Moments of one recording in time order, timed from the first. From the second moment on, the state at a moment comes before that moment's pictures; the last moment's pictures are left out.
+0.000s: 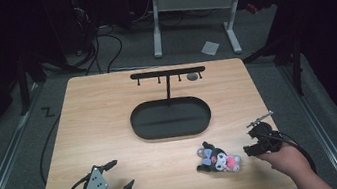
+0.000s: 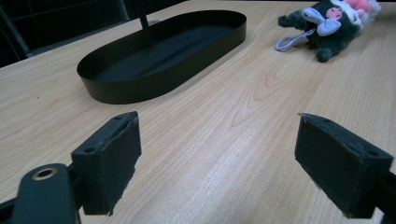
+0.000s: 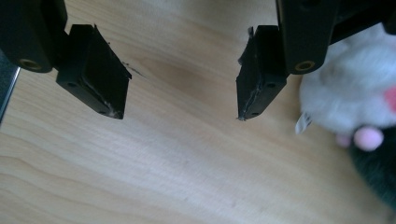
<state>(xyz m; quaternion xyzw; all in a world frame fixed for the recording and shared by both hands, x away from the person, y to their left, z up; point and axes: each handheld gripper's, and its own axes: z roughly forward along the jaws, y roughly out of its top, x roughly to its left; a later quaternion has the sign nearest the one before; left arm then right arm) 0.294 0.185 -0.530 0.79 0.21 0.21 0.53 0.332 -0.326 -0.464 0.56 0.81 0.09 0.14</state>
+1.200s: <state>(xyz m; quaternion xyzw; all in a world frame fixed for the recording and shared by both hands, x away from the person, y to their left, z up) 0.294 0.186 -0.530 0.79 0.21 0.21 0.53 0.310 -0.227 -0.465 0.30 0.95 0.01 0.11</state>
